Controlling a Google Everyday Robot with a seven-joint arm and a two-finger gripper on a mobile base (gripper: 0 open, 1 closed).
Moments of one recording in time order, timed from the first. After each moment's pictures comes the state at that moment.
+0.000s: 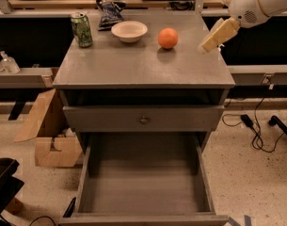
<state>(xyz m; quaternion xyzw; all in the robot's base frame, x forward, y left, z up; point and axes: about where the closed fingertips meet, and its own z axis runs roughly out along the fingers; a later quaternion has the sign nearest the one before) 0.687 -0.200 0.989 -0.54 0.72 0.04 0.44</state>
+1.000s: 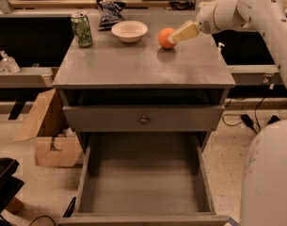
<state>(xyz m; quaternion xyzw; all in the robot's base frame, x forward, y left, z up) 0.835 -0.173 0.933 -0.41 0.74 0.06 0.53</state>
